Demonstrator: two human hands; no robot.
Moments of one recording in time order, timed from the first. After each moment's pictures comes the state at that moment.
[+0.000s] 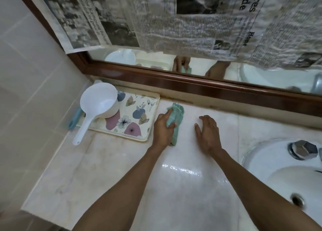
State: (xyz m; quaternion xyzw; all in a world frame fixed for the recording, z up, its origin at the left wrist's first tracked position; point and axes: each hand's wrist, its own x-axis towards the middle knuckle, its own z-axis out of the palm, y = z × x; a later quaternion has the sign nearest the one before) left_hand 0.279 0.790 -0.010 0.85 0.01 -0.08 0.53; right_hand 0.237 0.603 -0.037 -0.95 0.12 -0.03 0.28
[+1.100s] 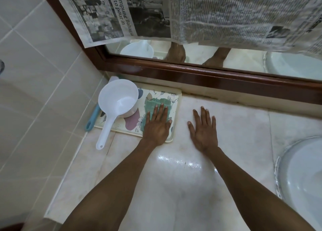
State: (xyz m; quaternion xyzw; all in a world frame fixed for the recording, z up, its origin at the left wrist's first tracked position) left_hand 0.330 0.919 -0.052 0.97 -0.18 -0.09 0.10; right_hand 0.271 0.718 -0.066 -0.98 0.09 0.03 0.15
